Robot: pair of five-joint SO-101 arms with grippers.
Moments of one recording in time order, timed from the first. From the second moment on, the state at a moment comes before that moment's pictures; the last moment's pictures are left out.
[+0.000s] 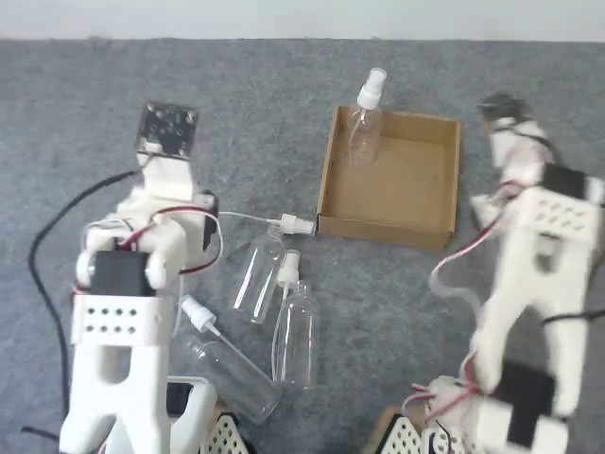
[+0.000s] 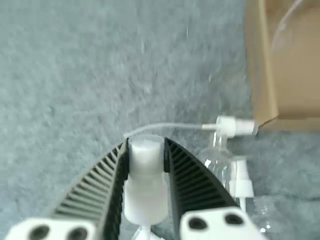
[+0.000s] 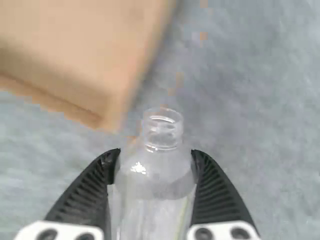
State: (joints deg) left arm -3.8 -45.7 35.8 69.4 -1.8; right arm 8.5 -15.2 16.9 72.9 31.3
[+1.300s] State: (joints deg) left arm -2.8 -47.1 18.4 56.1 23.3; right arm -51.3 -49.2 63.3 21.6 9.0
